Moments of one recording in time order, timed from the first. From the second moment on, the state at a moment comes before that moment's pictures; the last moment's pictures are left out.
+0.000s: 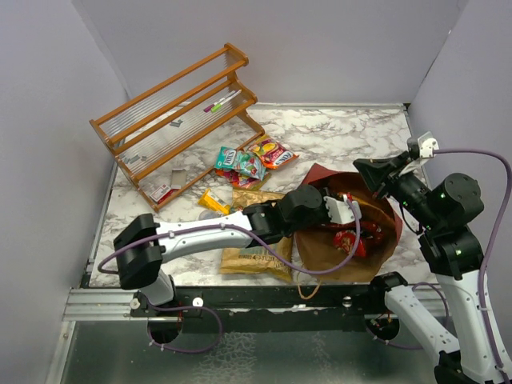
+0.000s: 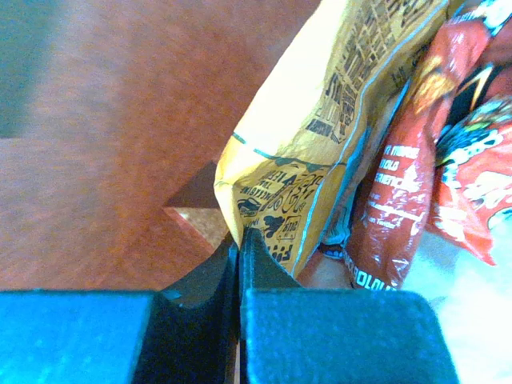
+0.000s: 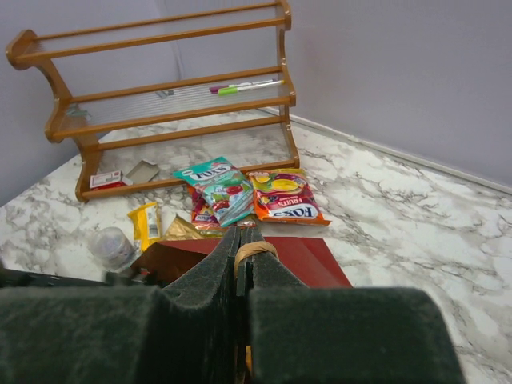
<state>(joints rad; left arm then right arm) -1.23 1.64 1.25 0.03 -0.23 0.52 0.23 0.65 1.05 -0.35 -0.38 0.08</state>
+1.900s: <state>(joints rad) -0.77 1.10 1.20 -0.51 -0.26 -0.47 0.23 0.54 1.01 -0.39 -0.08 0.09</state>
